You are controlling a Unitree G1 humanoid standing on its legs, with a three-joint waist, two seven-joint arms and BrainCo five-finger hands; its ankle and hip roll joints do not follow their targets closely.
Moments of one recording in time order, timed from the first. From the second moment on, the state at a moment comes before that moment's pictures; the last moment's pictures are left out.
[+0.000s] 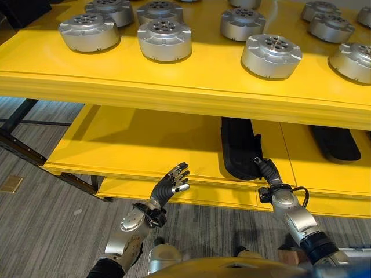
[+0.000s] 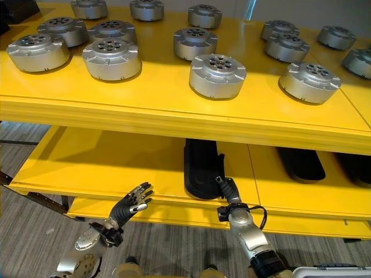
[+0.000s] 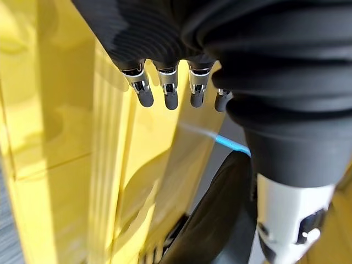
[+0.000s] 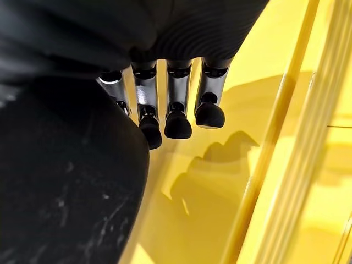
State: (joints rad) left arm 0.12 0.38 -0.32 0.18 -0.65 -0.08 -0.23; right arm -0.09 -0.36 0.32 0.31 0.25 0.16 -0.29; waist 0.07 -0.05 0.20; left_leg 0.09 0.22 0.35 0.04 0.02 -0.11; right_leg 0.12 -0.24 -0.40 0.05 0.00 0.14
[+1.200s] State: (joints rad) left arm -0.32 0.43 -0.45 0.26 -0.65 -0.20 -0.02; right arm -0.94 -0.61 0.32 0.87 0.37 0.17 -0.24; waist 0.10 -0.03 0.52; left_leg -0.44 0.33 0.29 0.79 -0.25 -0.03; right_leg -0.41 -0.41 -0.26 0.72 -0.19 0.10
